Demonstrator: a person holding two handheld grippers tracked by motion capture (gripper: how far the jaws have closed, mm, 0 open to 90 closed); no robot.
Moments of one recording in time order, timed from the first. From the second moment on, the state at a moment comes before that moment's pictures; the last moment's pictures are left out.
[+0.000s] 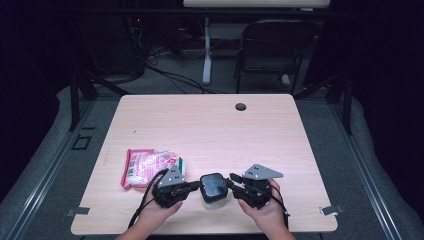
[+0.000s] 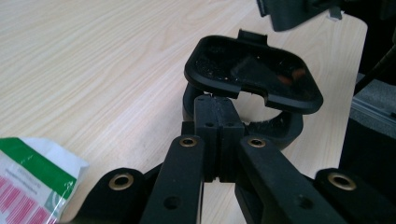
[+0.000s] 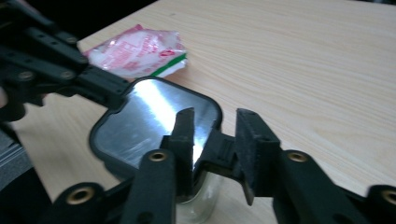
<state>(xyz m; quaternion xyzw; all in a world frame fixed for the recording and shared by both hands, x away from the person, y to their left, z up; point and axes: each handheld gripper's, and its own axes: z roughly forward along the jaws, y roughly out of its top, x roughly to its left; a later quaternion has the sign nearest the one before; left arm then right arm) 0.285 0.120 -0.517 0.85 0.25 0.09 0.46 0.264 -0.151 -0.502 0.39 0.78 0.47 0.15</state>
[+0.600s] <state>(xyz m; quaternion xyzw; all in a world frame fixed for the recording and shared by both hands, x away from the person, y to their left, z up) 0.294 0.112 -0.500 0.84 0.24 0.08 0.48 0.237 -0.146 -0.508 0.34 0.80 0.46 0.17</state>
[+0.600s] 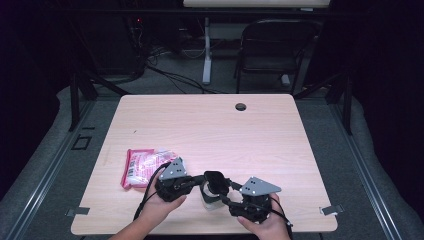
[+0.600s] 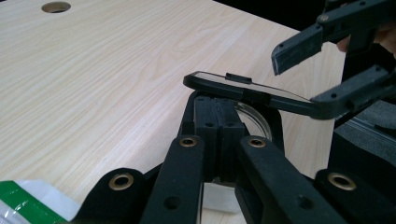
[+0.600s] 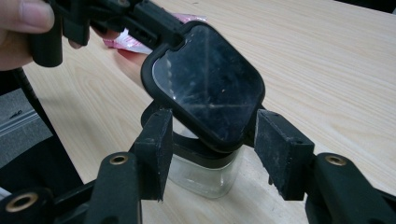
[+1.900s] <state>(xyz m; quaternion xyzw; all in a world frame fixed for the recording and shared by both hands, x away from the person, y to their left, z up) 0.300 0.111 -0.517 0.85 0.25 0.08 0.45 0.232 -0.134 -0.508 0.33 0.78 0.47 0.23</state>
